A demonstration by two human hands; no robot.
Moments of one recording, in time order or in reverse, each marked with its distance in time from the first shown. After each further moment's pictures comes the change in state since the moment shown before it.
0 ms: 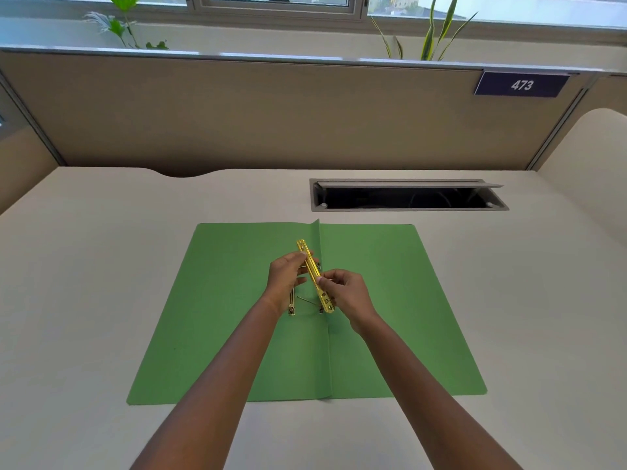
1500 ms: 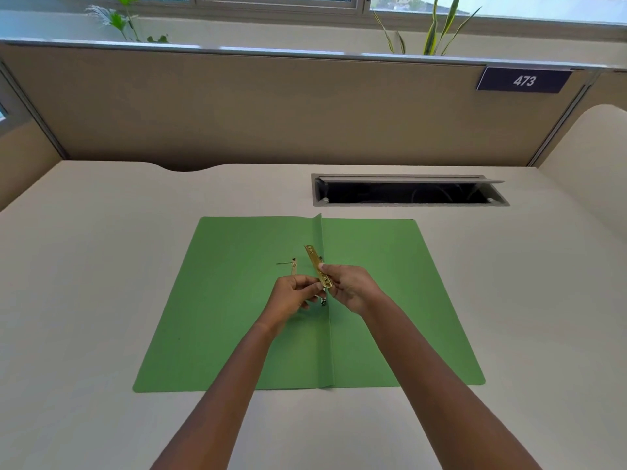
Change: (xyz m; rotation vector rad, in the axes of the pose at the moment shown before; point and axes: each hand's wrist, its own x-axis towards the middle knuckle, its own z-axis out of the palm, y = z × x) left_hand -0.029 -0.027 -0.014 0.319 -0.143 0.006; right_hand 0.004 -0.018 -0.005 0.387 -0.054 0.379
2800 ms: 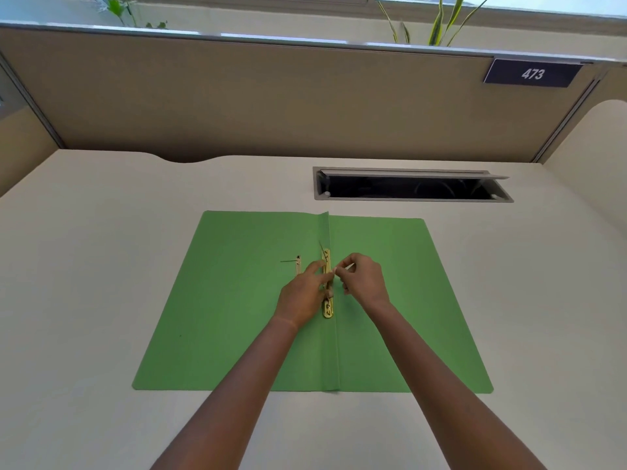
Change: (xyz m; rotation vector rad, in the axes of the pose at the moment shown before) left_hand 0.003 0.003 0.021 0.952 -0.019 0.248; right_hand 0.008 0.012 -0.018 -0.790 0.259 -0.465
